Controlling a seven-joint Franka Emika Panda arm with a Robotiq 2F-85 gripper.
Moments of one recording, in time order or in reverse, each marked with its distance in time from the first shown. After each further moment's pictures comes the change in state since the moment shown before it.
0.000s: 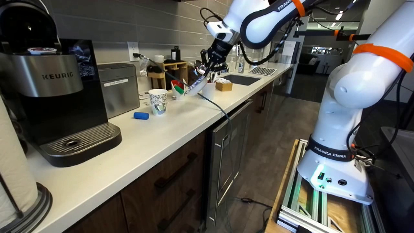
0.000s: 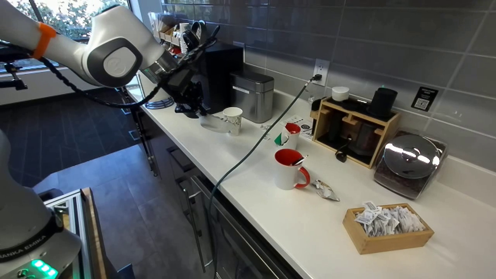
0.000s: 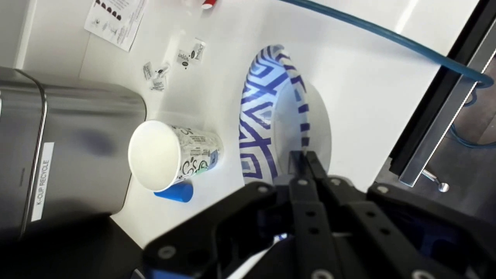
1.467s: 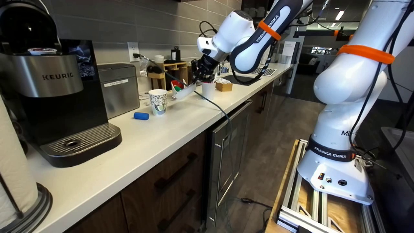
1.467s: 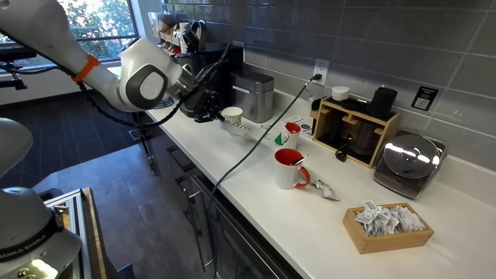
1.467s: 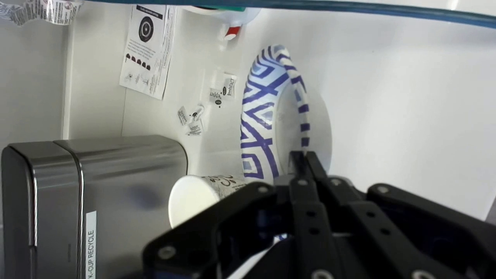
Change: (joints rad) arm -0.516 0.269 0.458 0.065 -0.167 0.370 0.382
